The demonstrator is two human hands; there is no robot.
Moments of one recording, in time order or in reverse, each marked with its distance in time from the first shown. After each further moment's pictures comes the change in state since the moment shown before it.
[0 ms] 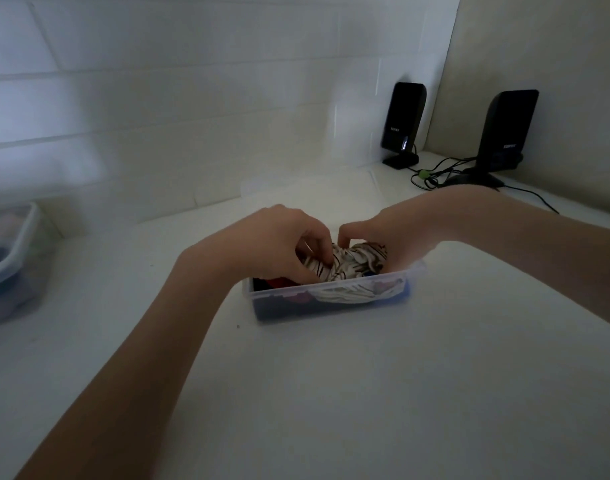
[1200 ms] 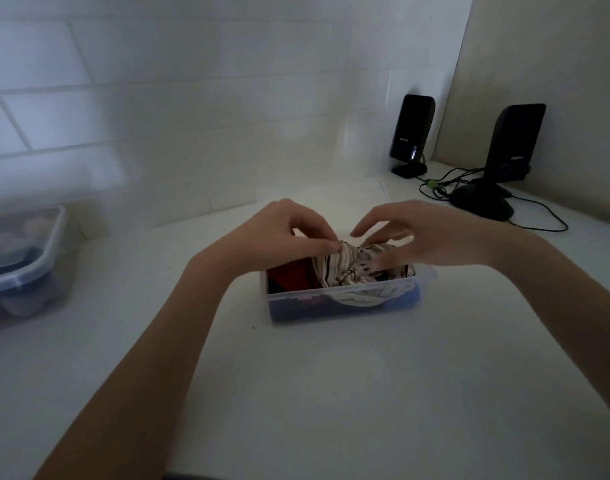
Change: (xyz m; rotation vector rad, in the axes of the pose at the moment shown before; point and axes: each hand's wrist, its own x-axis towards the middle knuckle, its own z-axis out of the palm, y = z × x) left_hand -0.004 -0.019 -0.003 -0.340 0.207 0.046; right_hand -0.016 0.017 0.022 0.674 0.407 -0.148
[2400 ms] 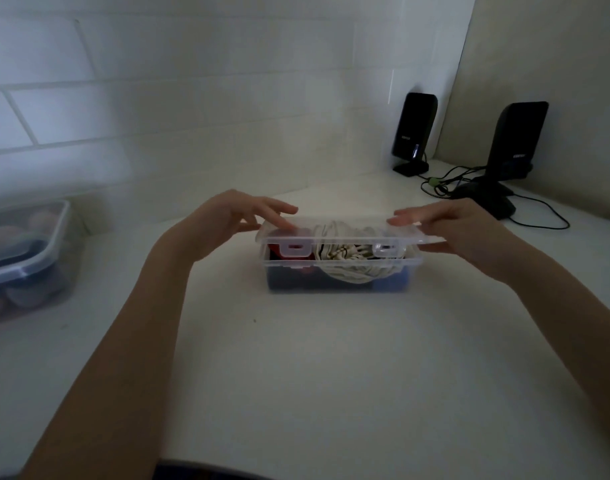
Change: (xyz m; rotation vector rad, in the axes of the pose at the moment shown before) left_hand -0.011 -0.053 -0.033 -0.361 -0.045 -0.025; right_hand -0.005 0.053 0.013 0.696 0.361 0.098
